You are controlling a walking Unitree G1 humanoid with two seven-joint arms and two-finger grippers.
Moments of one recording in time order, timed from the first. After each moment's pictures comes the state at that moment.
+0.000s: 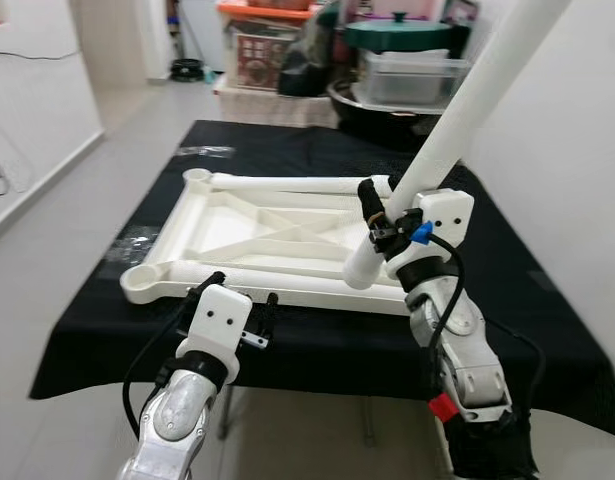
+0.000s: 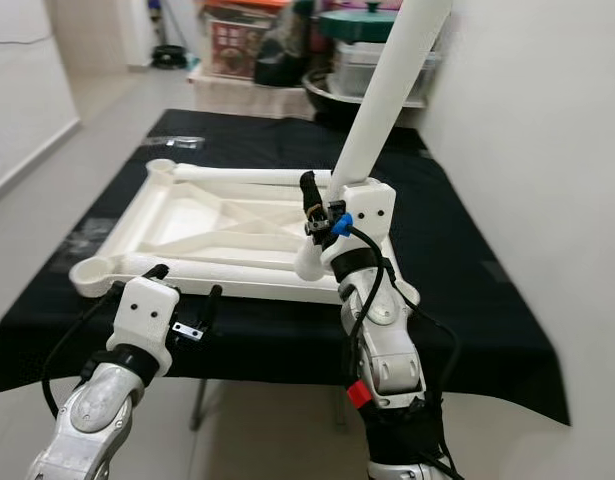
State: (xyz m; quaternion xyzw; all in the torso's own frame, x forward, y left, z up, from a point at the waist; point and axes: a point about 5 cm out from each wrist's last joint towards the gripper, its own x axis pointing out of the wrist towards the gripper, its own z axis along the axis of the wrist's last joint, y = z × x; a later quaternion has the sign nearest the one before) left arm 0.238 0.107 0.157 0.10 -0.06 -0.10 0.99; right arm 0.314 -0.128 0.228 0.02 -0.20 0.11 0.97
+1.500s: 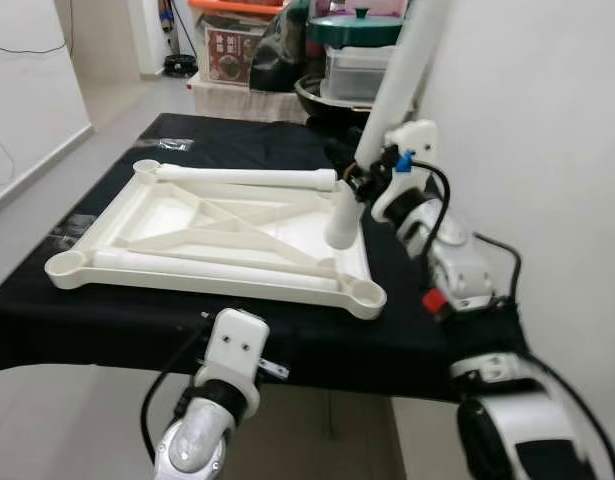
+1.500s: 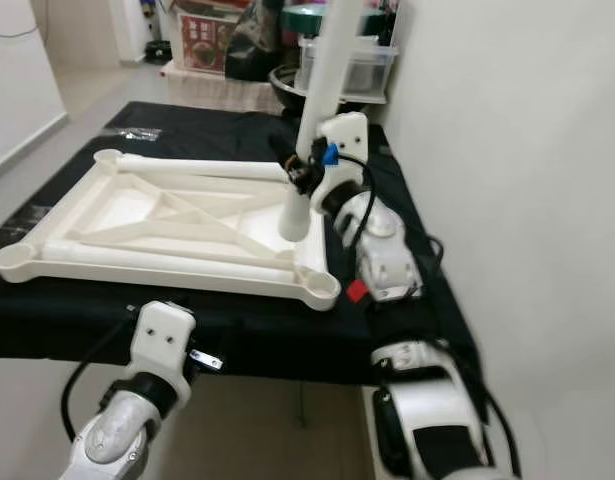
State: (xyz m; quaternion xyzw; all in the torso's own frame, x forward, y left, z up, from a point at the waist) left arm 0.208 0.086 0.151 0.04 -0.02 -0.15 0.99; right arm 0.398 -0.130 0.279 -0.04 -0.15 0.27 0.95
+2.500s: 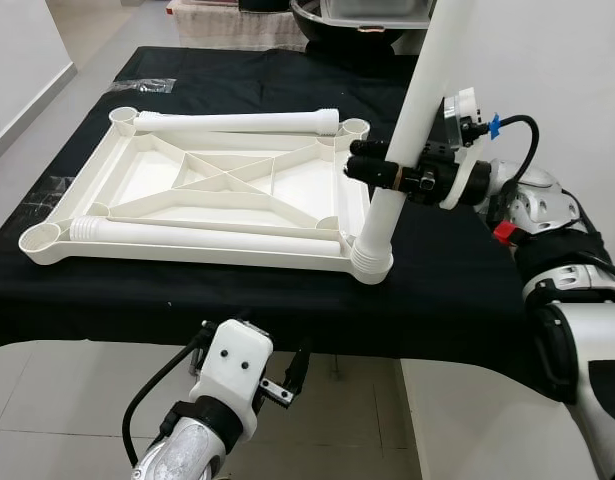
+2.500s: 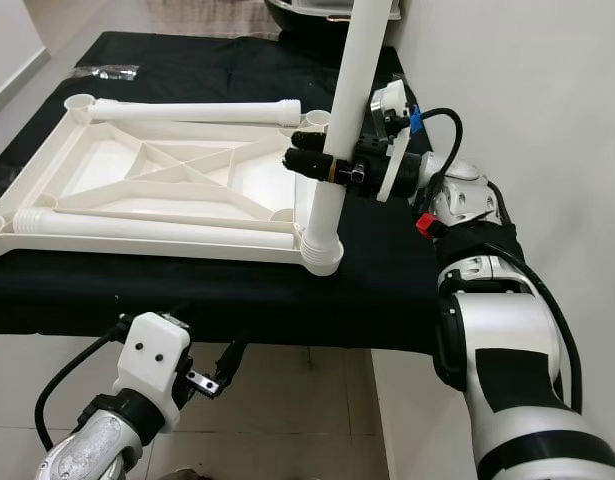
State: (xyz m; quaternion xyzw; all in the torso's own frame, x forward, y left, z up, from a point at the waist) left arm 0.181 0.093 0.166 0.06 0.01 -0.19 0.98; right arm 0.382 -0.184 0.280 -0.02 -0.05 0.57 0.82
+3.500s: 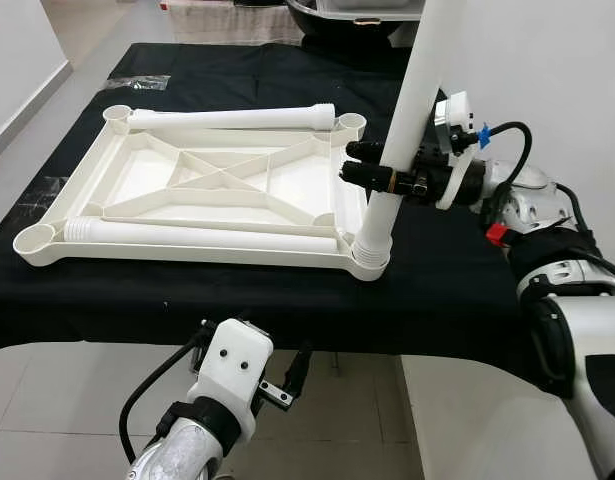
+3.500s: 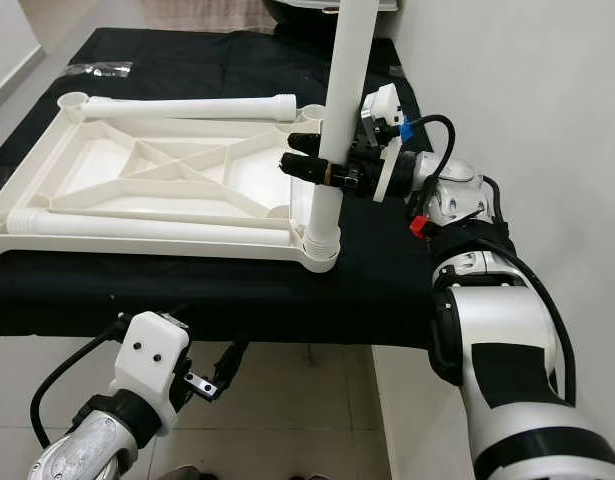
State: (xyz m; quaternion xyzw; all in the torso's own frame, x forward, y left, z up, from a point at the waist) left arm 0.180 0.093 0.170 0.07 0.01 -0.19 0.98; right arm 0.386 -0.176 0.280 -0.07 -0.08 0.55 0.83
